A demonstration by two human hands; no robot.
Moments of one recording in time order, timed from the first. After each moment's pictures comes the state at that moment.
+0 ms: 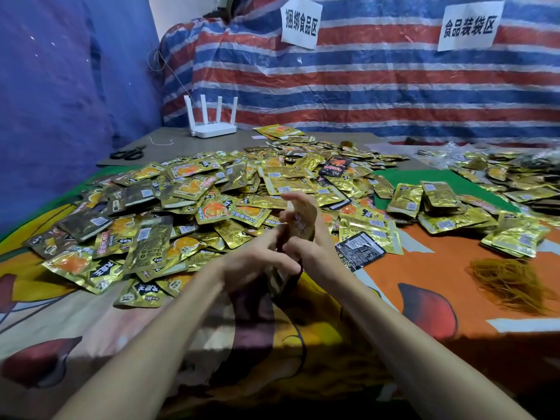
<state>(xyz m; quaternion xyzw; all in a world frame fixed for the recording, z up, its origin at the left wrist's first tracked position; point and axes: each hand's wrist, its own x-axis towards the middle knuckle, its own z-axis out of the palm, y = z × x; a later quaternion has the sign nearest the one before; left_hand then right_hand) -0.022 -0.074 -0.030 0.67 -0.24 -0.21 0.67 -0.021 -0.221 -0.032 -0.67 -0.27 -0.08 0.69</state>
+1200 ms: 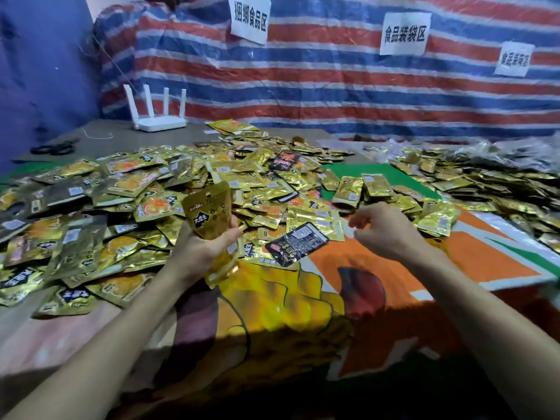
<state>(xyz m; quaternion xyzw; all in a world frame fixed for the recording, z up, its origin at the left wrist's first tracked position) -0.026 -0.093 -0.042 0.71 -0.15 0.12 0.67 -0.040 -0.410 0.013 -0.98 0.01 -0.14 0.15</state>
